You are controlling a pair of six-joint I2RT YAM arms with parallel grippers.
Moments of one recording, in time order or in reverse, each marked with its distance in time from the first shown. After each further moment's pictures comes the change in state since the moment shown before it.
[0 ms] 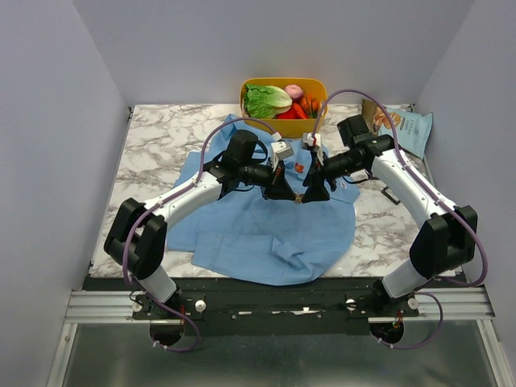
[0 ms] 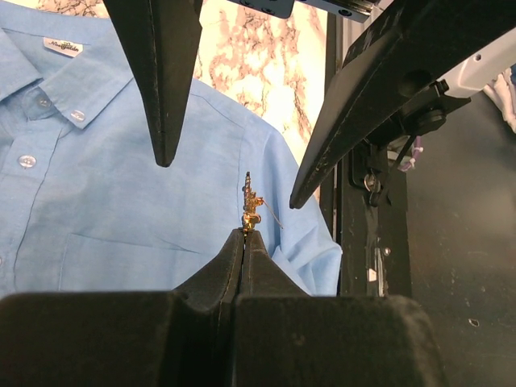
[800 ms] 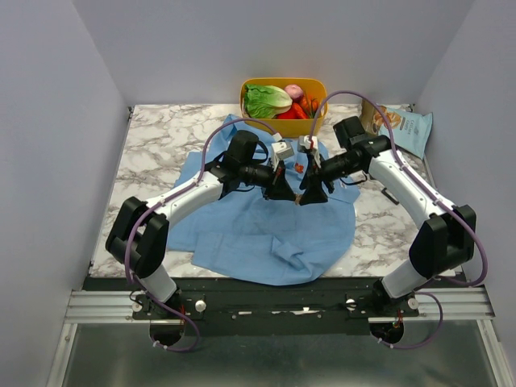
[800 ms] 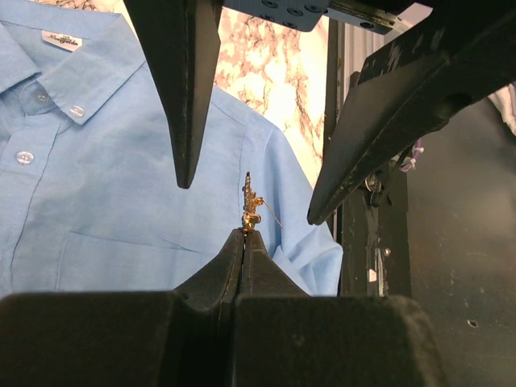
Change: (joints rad) left arm 0.000 0.014 0.000 0.006 -0.001 -0.008; right arm 0.023 0.003 0.000 -0.005 -0.019 -0.023
